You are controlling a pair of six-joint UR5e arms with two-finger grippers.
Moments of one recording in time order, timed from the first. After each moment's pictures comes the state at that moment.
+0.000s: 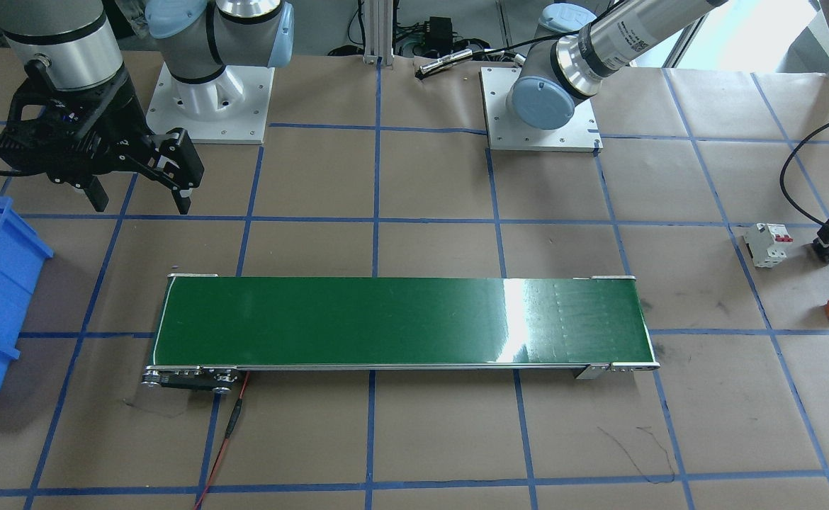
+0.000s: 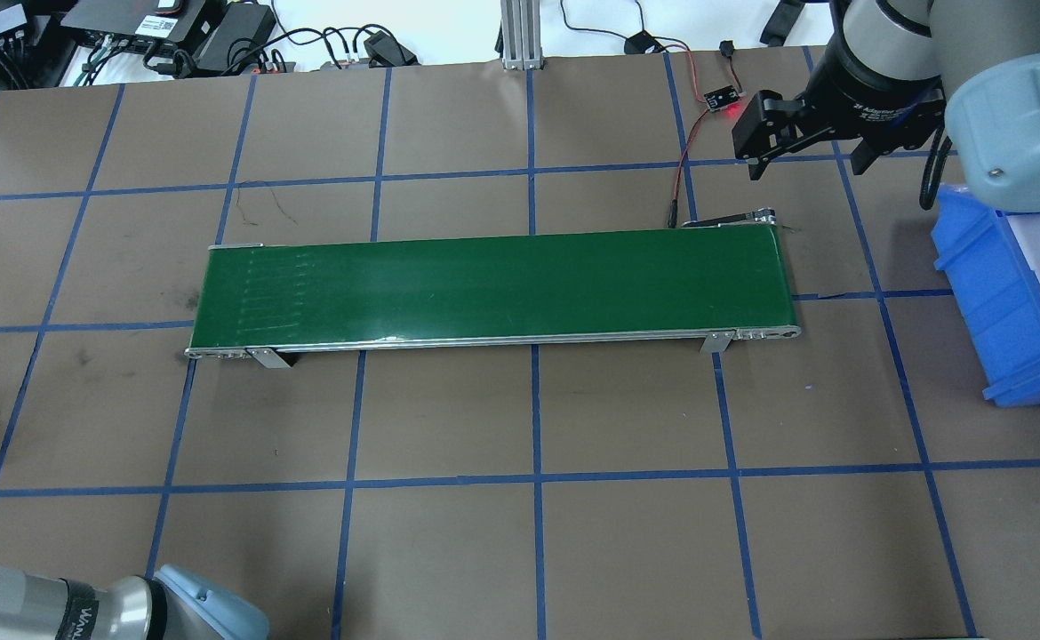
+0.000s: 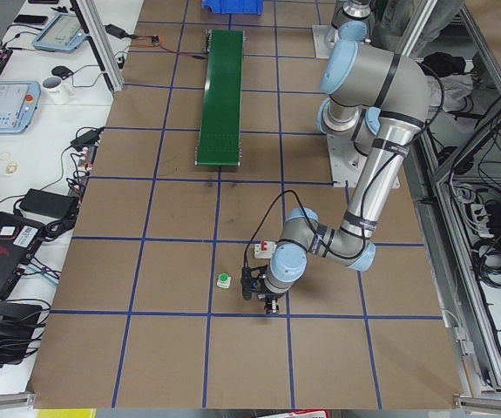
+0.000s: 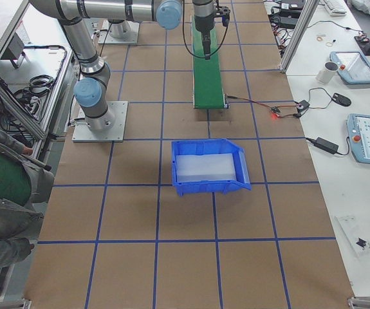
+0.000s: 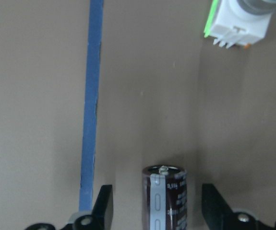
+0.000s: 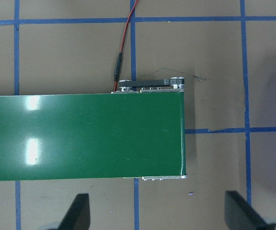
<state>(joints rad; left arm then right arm) -0.38 -2.12 -1.72 -0.80 1.46 1.10 1.54 -1.60 1.65 -1.79 -1.59 -0.01</state>
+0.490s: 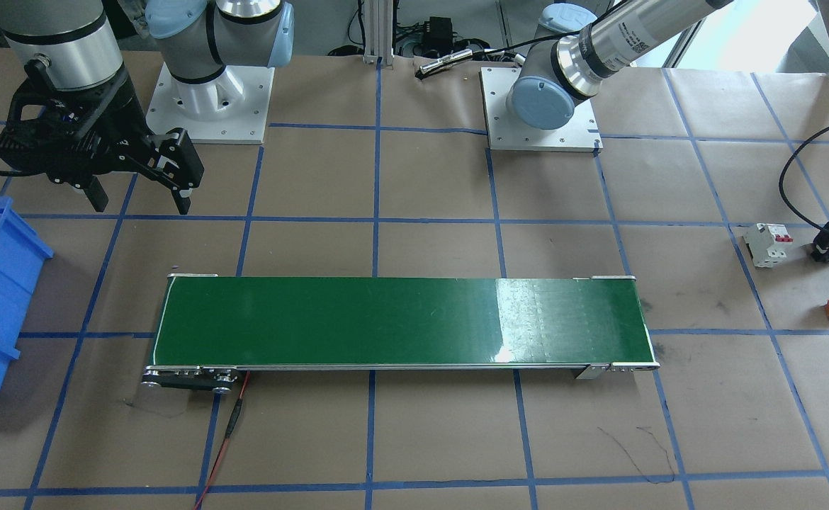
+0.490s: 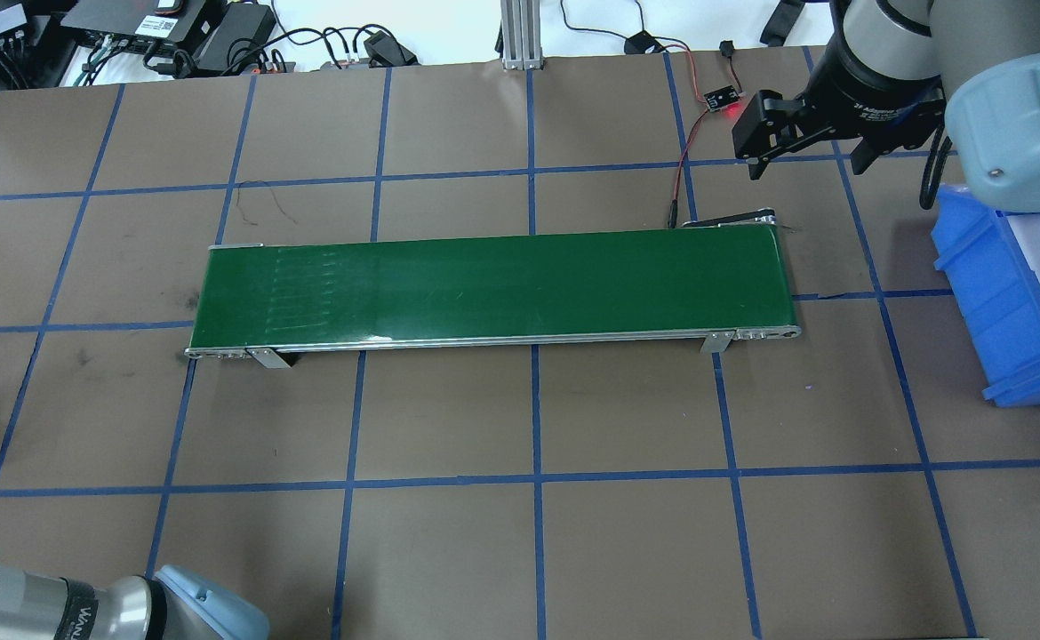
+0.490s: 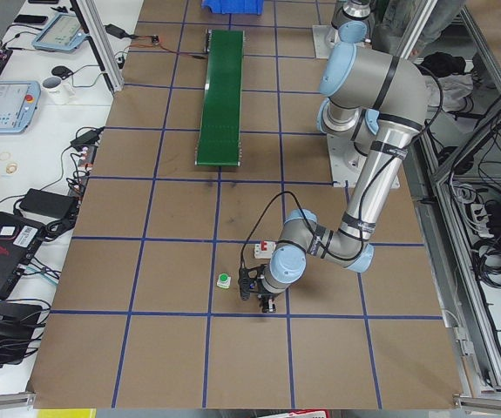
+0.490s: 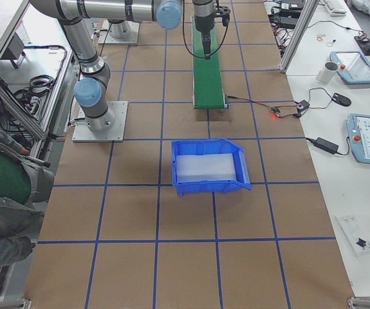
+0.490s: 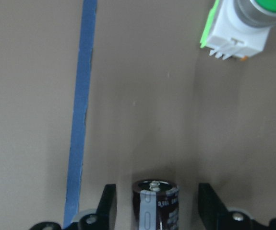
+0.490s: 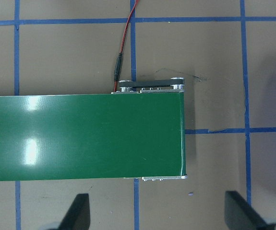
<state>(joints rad) -0.39 -2.13 -1.72 -0.79 1.44 1.07 1.54 -1.60 1.65 -1.79 -1.59 -0.01</state>
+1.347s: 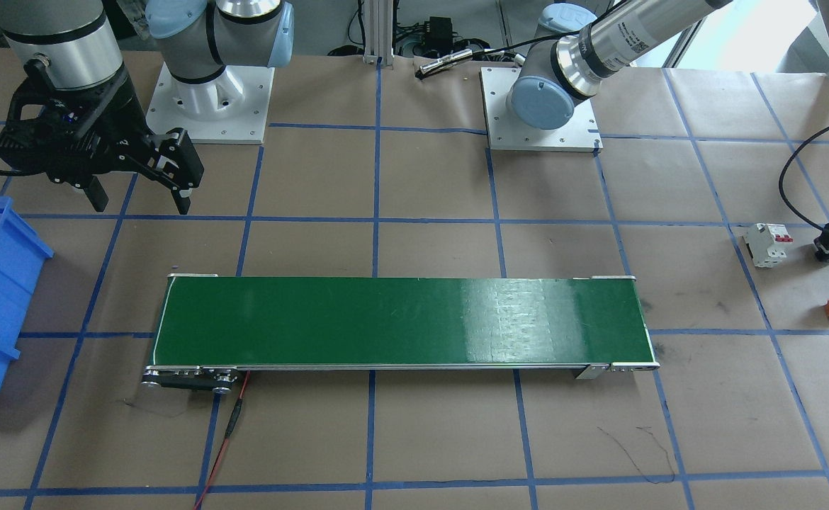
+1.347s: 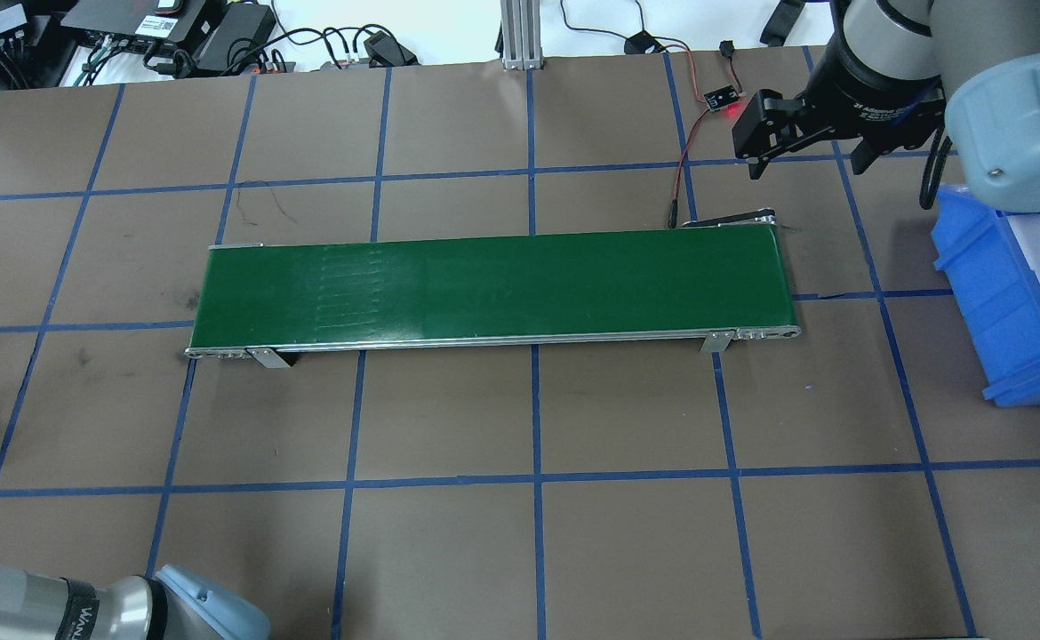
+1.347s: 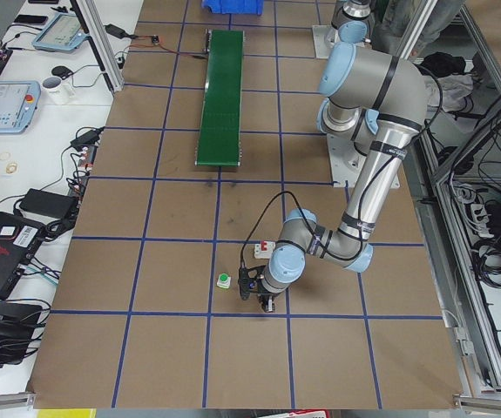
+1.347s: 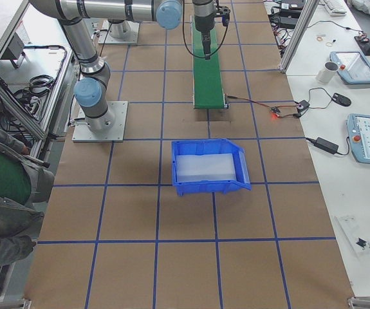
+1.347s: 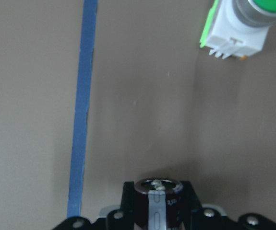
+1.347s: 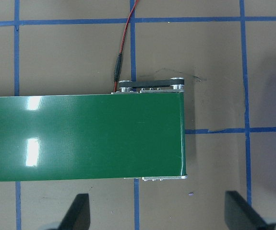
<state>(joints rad) -0.39 -2.13 -1.72 -0.79 1.44 1.08 1.54 -1.60 1.65 -1.79 -1.59 -0.01</state>
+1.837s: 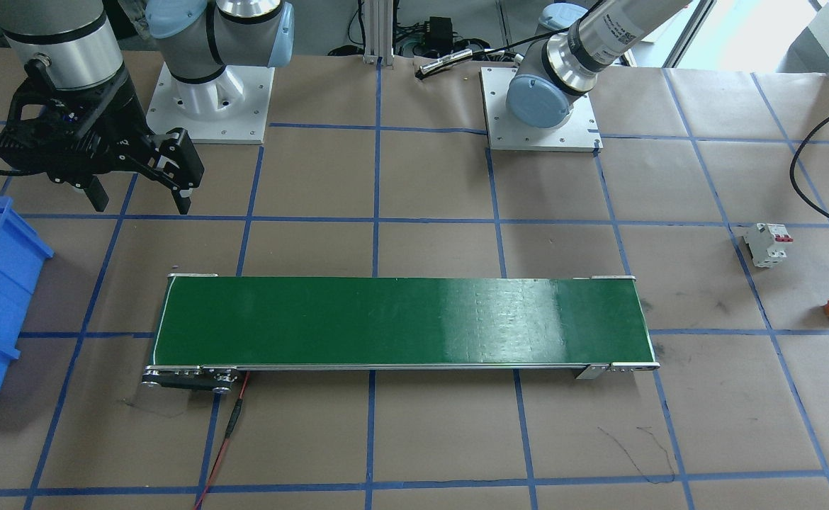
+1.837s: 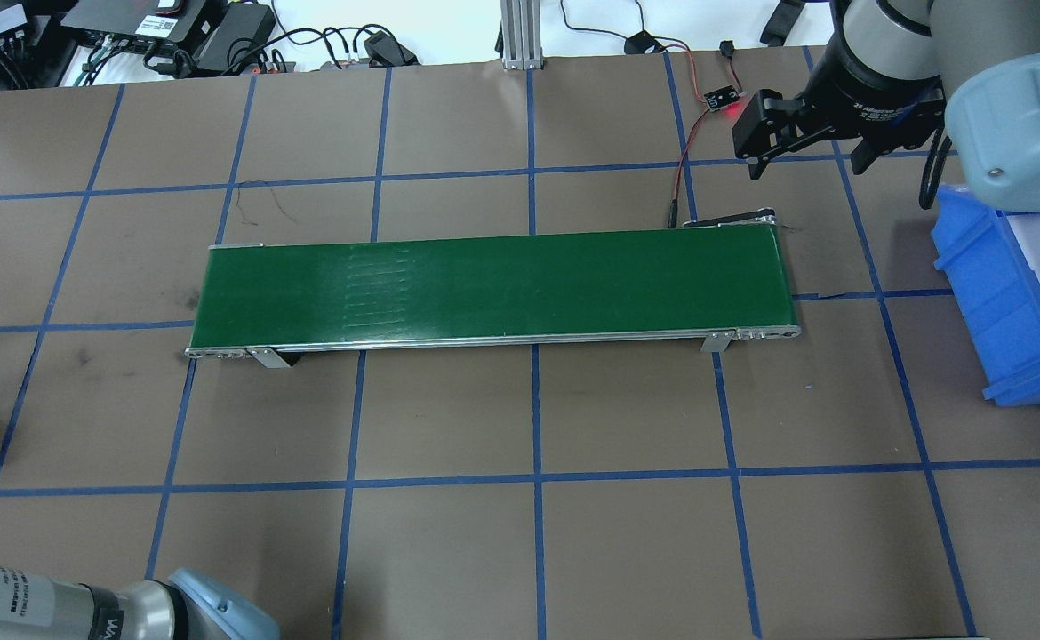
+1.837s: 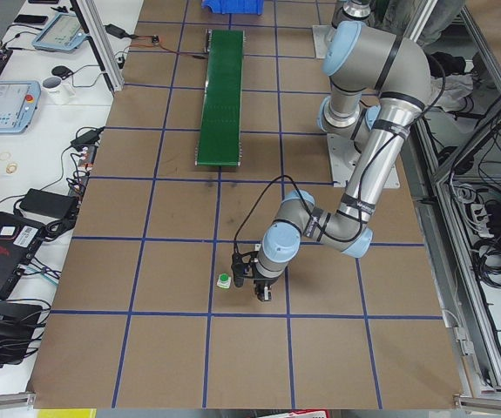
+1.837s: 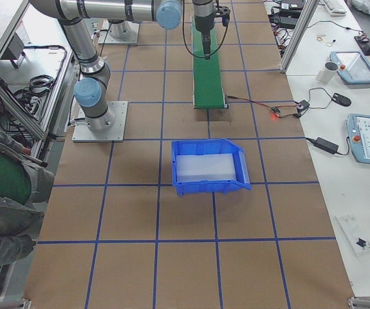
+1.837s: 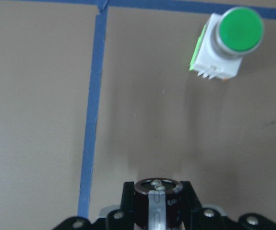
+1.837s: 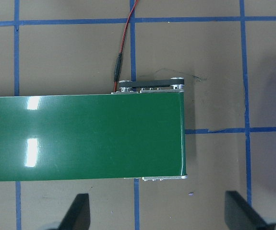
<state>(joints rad) -0.45 -2.01 -1.72 -0.85 1.49 1.00 1.54 -1.60 1.65 -1.79 -1.59 -0.01</state>
